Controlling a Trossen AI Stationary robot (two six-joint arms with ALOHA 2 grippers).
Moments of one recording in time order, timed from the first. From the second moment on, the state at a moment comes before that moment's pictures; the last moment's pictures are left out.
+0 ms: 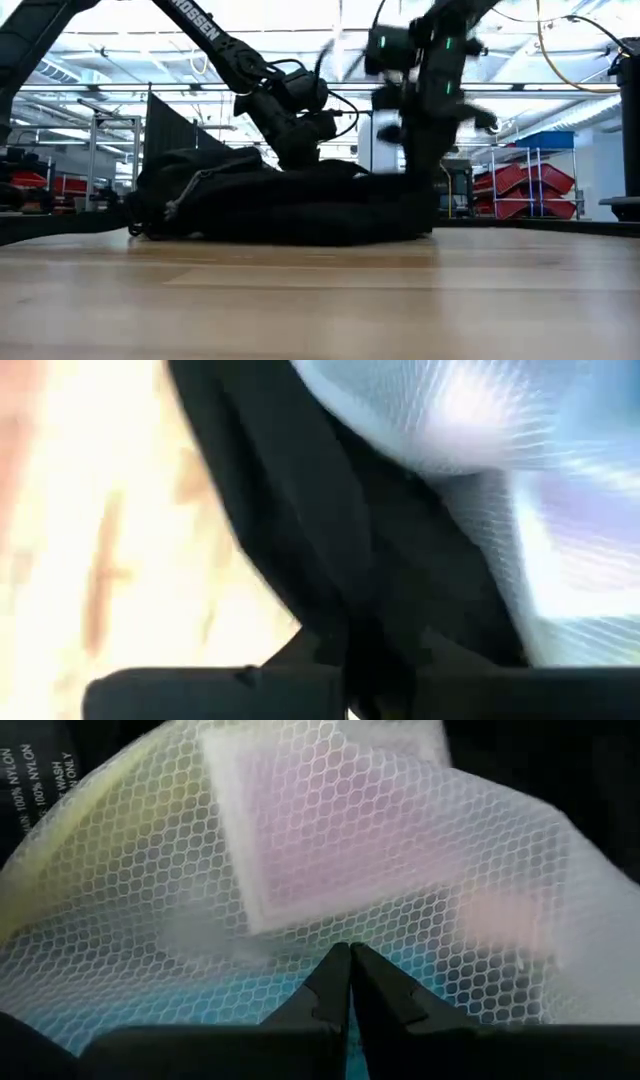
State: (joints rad) left arm 0.46 1.95 1.30 -0.35 0.37 0.27; right arm -0.18 1.64 1.19 -0.83 -0.10 -0.49
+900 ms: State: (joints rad) left arm 0.30 1.85 1.40 -0.58 0.32 0.32; right arm -0.18 1.51 1.34 -0.70 0.05 -0.33
